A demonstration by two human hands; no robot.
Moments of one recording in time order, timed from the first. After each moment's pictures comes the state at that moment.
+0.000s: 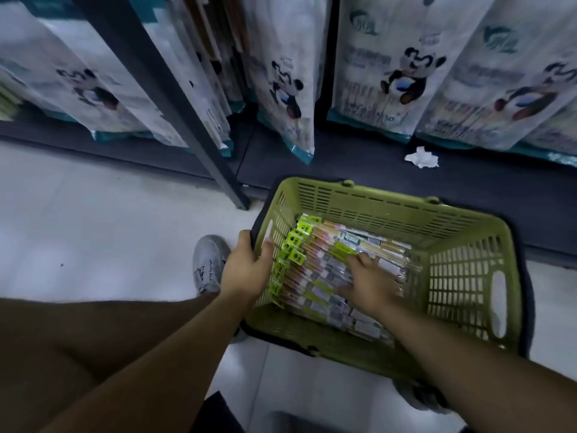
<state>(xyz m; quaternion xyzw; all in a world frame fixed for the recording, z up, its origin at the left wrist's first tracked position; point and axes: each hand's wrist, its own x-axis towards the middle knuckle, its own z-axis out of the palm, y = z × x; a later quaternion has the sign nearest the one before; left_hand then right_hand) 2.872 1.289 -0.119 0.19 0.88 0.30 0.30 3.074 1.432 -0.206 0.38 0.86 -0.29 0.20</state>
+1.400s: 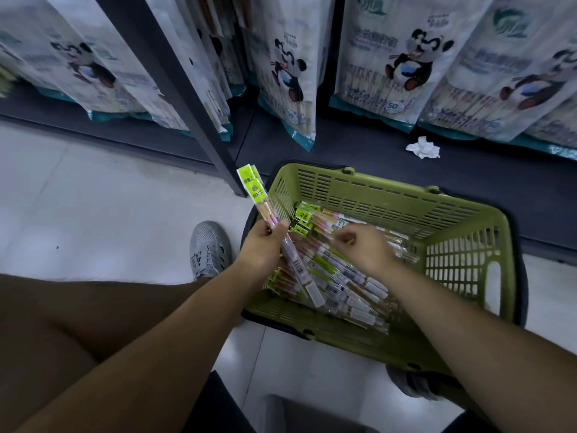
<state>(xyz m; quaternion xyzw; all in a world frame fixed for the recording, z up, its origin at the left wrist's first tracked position) 2.886 1.317 -0.118 0.02 0.73 0.48 0.49 3.041 1.460 -0.158 0.43 0.78 -0.45 0.08</state>
